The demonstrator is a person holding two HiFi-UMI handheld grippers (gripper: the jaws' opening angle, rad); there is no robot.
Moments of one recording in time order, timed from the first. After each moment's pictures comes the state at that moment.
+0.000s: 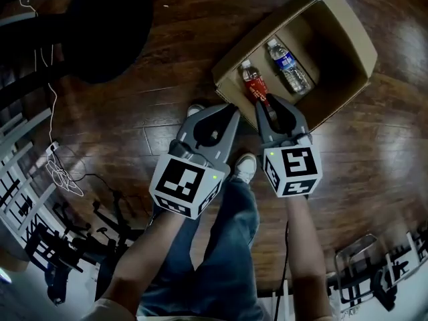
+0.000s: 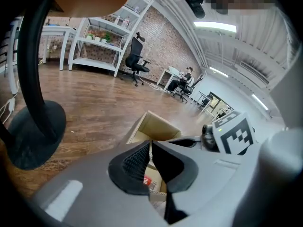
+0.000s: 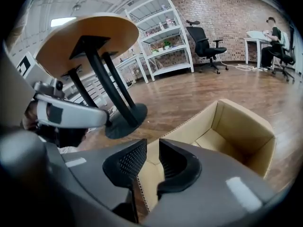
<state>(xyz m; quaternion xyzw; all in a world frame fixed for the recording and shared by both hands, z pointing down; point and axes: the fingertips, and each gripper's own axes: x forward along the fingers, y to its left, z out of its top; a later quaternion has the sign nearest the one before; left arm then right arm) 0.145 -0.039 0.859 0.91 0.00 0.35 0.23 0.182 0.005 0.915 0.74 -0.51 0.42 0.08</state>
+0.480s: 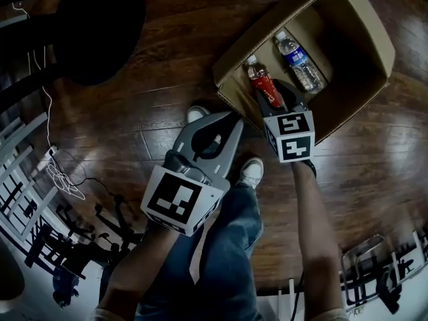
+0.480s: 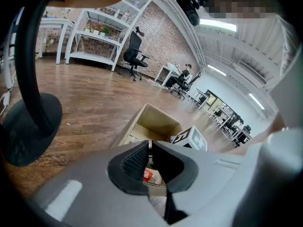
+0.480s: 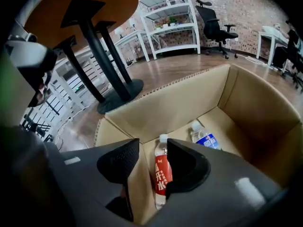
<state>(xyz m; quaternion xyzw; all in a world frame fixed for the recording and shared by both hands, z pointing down) 0.135 -0.033 0.896 0.90 0.03 0.36 0.24 0.181 0.011 1.057 0.69 -0.51 0.48 0.17</state>
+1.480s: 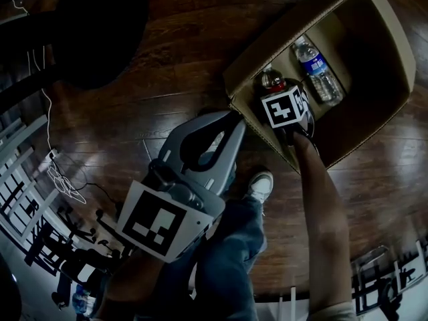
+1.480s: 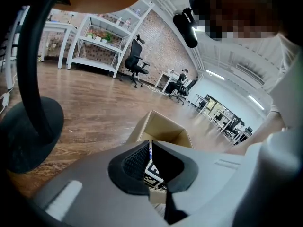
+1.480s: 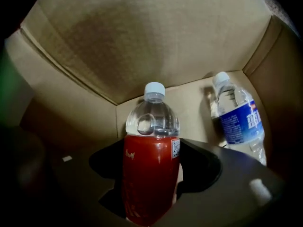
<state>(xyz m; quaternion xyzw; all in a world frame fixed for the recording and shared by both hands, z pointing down) 0.145 -0.071 0.903 0.91 0.02 0.33 0.24 0.163 0.026 1.227 0.58 -0.47 0.58 0.33</state>
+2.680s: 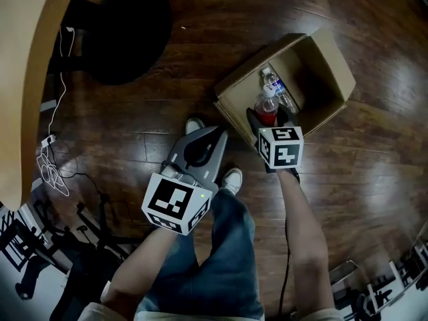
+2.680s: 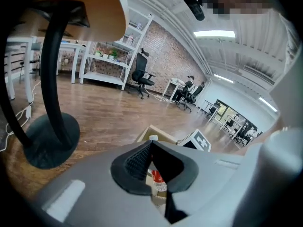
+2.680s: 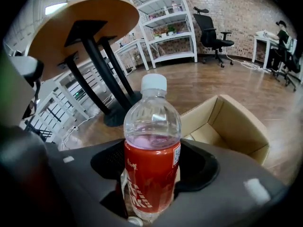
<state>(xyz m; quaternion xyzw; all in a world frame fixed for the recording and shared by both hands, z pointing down) 0.108 -0.041 0.756 0.93 -0.07 0.29 0.22 0.193 0.015 0.930 0.71 -0.51 0.47 0.15</state>
